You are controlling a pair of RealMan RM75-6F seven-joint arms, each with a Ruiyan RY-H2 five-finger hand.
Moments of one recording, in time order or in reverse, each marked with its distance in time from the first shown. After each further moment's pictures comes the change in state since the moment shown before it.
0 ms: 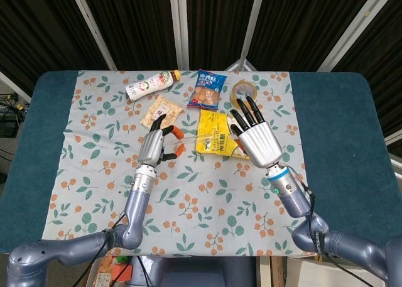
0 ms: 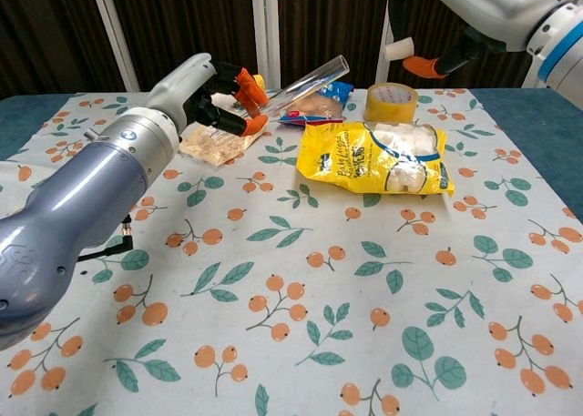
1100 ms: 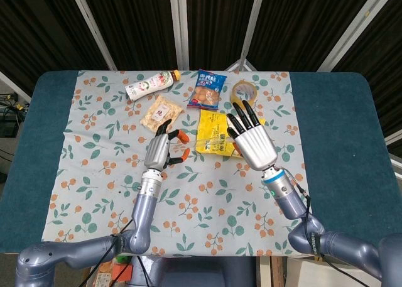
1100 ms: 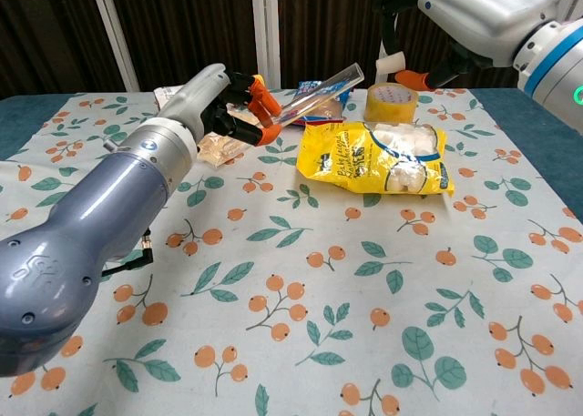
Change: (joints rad) left arm -0.010 -0.054 -0.018 -0.012 -0.044 0.022 0.061; right arm 0.012 -0.032 -0.023 0.008 0.027 0.008 -0.017
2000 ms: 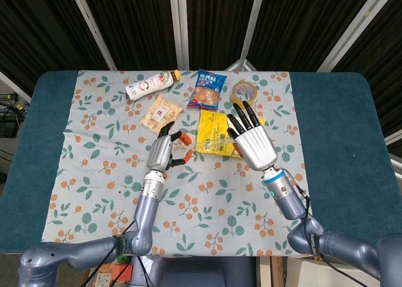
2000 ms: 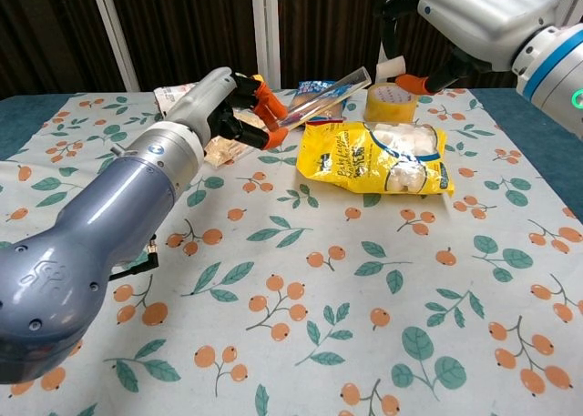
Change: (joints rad) left arm -0.002 -0.017 -0.001 -0.003 -0.002 0.004 0.008; right arm 0.001 -0.005 -0.009 0.001 0.014 0.001 0.000
